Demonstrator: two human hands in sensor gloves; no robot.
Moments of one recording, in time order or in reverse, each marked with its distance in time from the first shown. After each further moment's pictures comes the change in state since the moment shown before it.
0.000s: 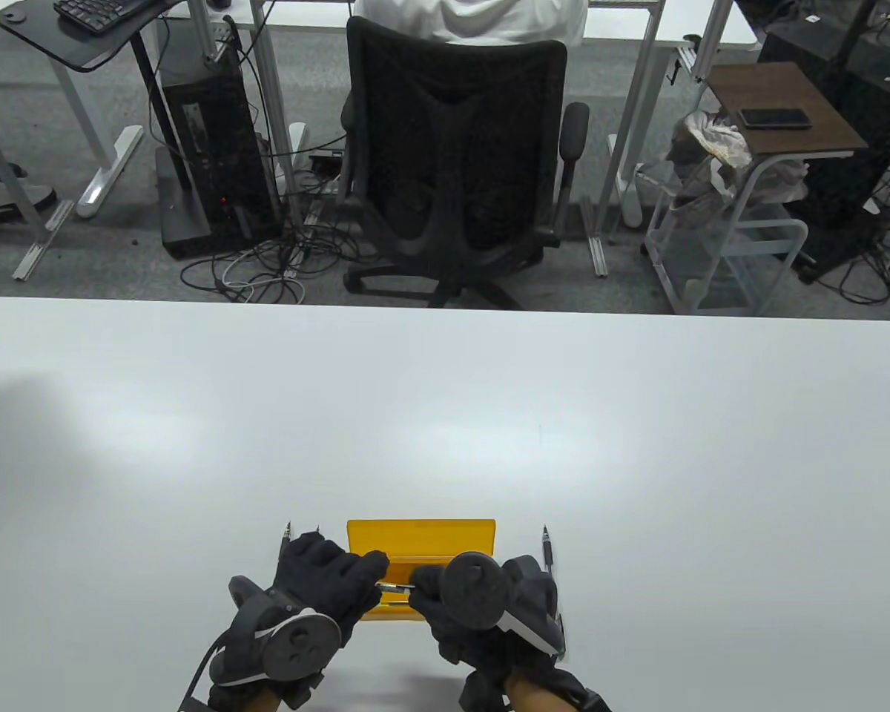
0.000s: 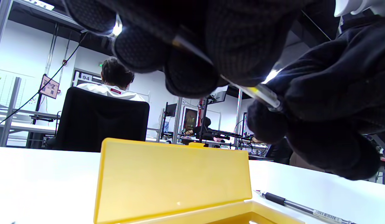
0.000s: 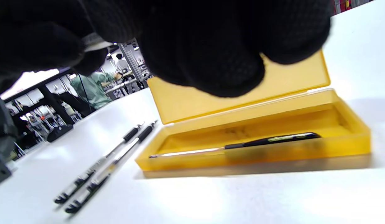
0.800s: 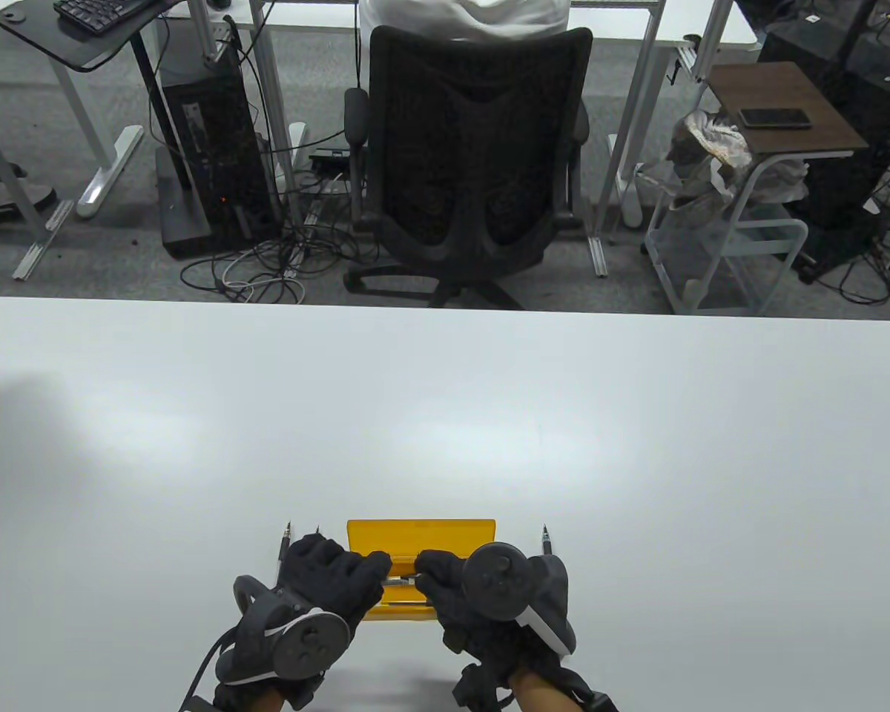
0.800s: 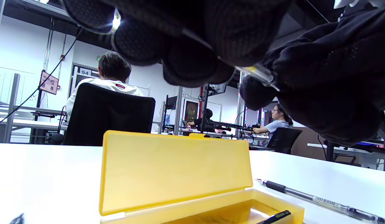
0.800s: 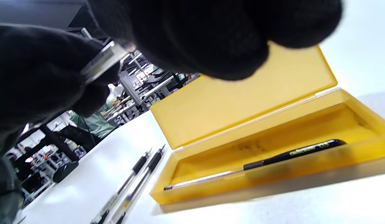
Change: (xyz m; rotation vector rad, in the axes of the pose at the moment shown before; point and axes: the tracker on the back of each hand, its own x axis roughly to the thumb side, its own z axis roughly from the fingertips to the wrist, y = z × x) left_hand 0.003 -0.001 -0.003 -0.048 0.000 -0.028; right_hand -0.012 -0.009 0.001 -0.069 0.036 -0.184
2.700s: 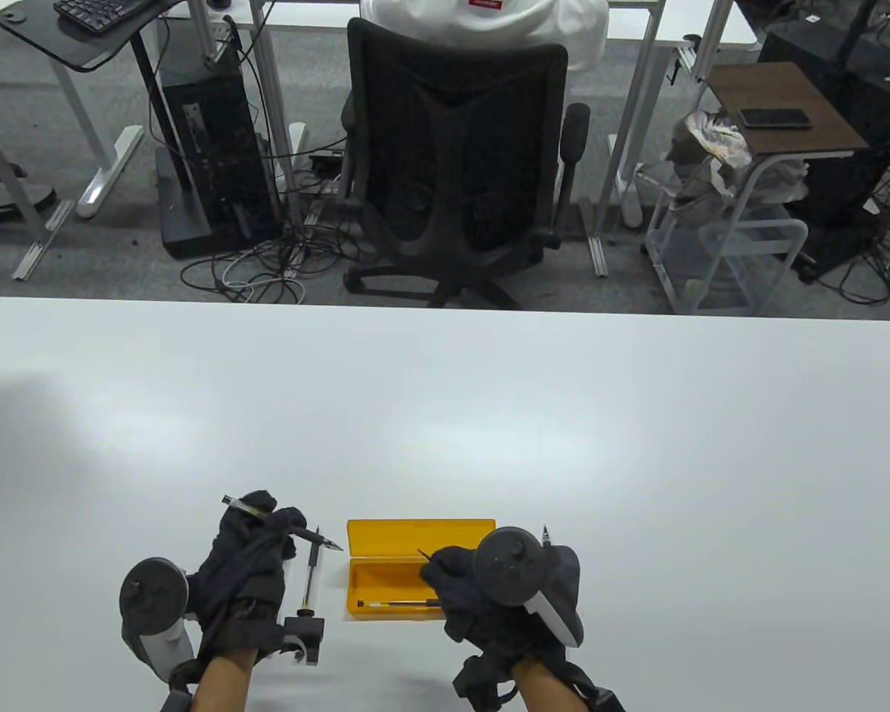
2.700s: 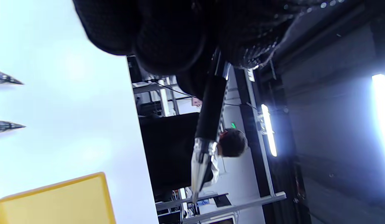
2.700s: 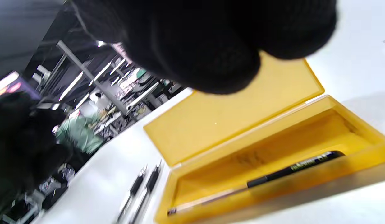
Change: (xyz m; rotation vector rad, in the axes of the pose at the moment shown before) left_hand -0.095 -0.009 0.041 0.437 0.695 1.002; right_hand -0.008 -0.015 -0.007 -0.047 0.140 -0.105
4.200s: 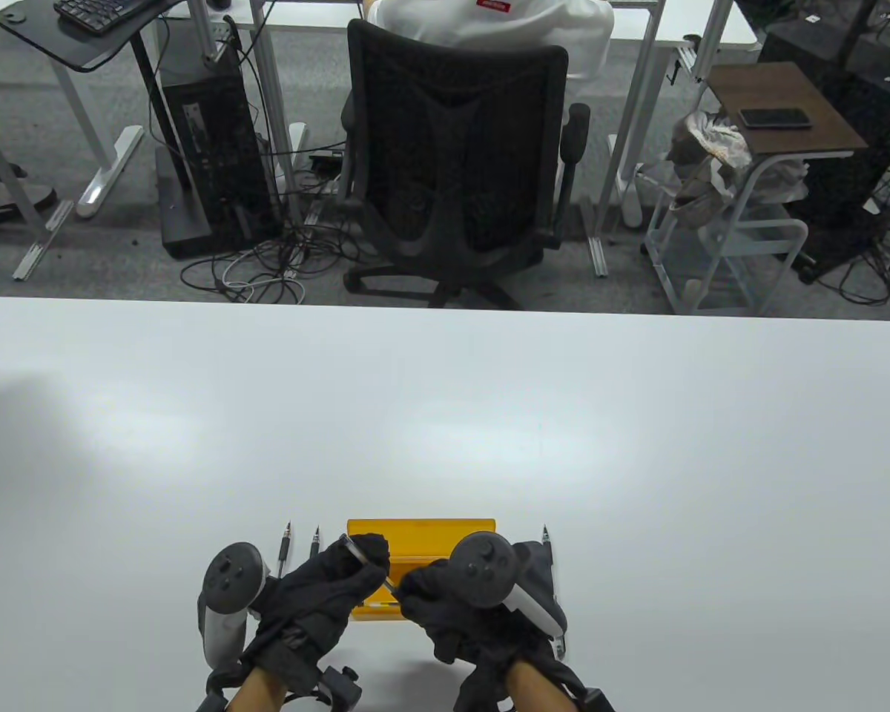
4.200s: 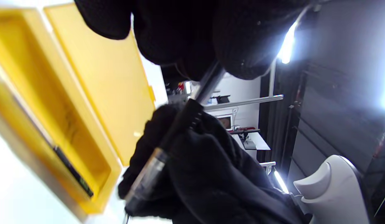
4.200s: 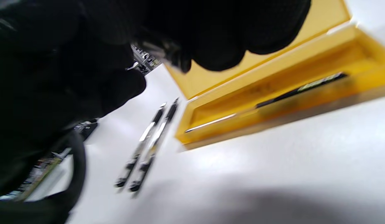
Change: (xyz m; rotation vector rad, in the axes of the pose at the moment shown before) left_hand 0.000 -0.066 0.015 -0.479 0.040 0.062; right_hand 0.005 0.029 0.000 0.329 -0.105 -0.036
